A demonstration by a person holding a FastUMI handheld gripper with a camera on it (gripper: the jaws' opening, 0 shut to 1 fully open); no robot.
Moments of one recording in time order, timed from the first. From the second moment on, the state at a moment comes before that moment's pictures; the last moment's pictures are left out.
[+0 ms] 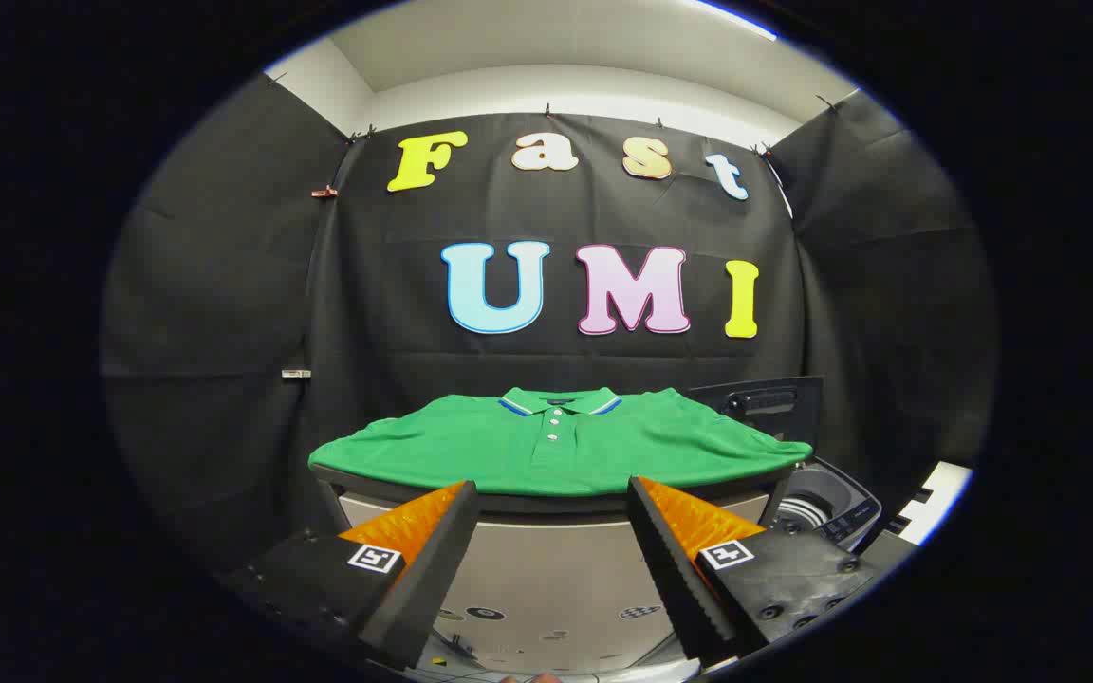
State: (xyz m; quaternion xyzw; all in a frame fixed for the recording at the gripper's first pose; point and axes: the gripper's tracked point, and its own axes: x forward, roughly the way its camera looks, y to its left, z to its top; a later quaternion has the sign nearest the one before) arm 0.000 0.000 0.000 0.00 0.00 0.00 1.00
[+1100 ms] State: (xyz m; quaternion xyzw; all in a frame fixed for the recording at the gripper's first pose) arm 0.021 -0.012 0.025 0.01 0.00 0.00 1.00
